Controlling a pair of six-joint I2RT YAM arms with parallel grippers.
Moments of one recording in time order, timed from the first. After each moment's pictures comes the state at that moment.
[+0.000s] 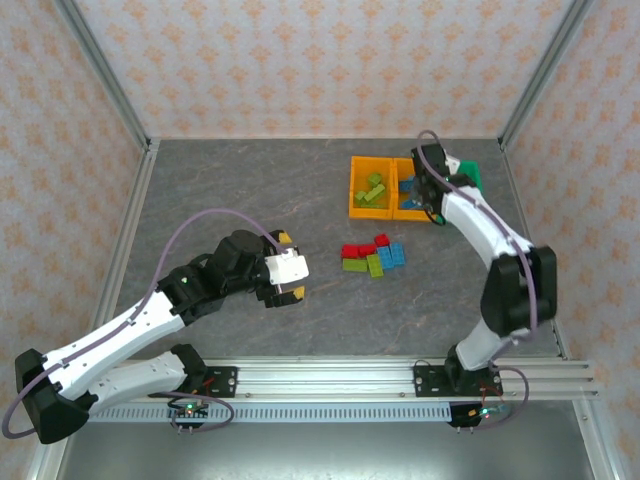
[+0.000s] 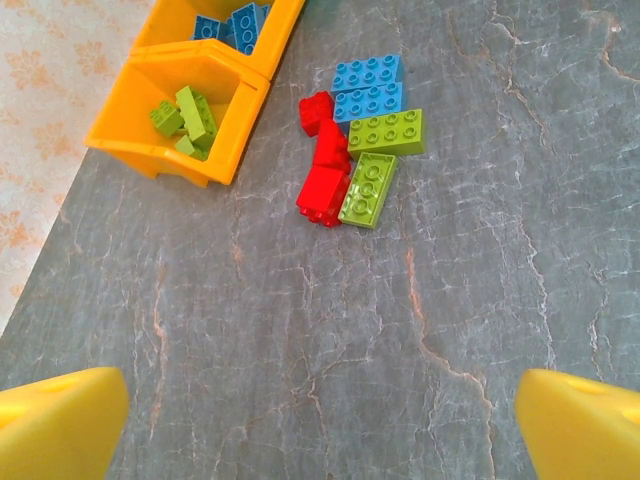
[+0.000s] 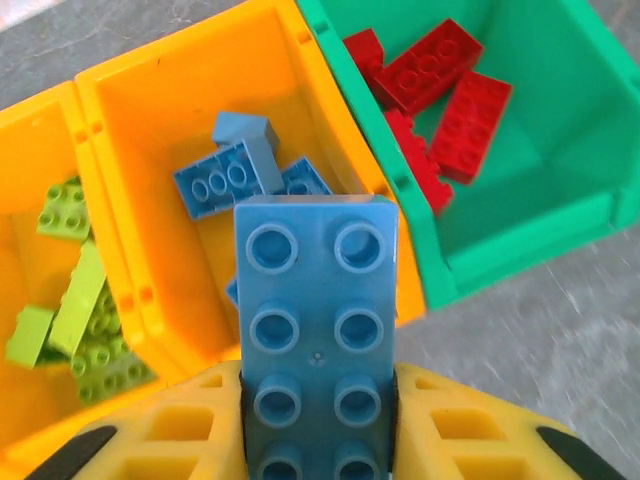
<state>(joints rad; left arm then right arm) -0.78 0.94 0.84 -0.54 0.03 0.59 0.22 1.68 1.37 -0.66 0.32 0.60</state>
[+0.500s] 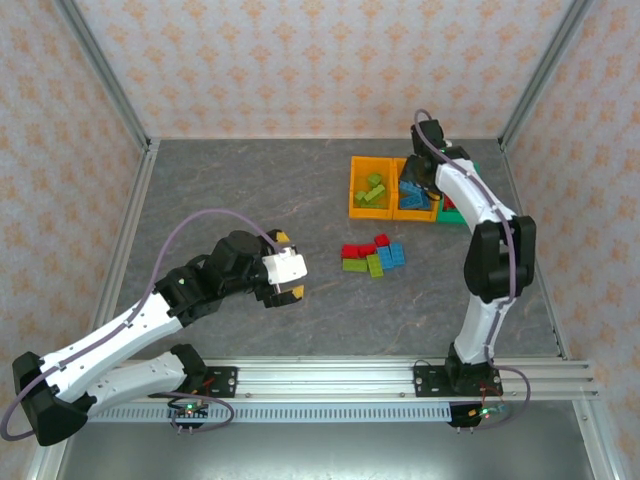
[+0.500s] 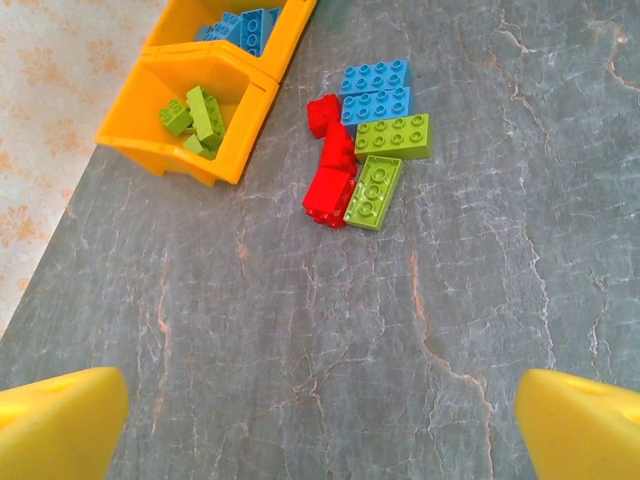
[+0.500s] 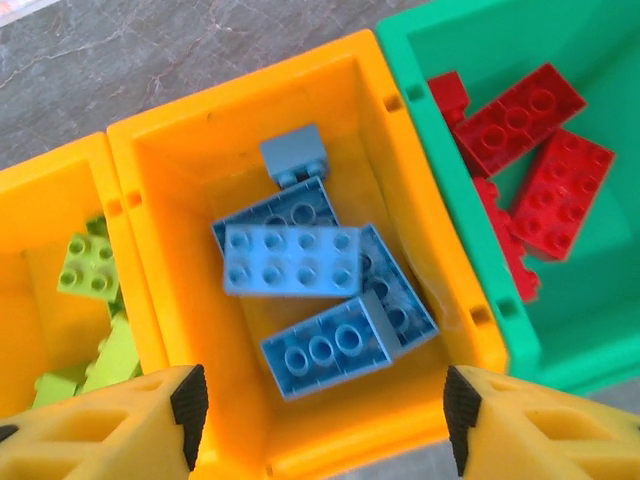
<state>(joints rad) -0.78 0.92 0.84 -0.54 0.02 0.56 0.18 1.85 1.61 -0.78 0.22 0.53</state>
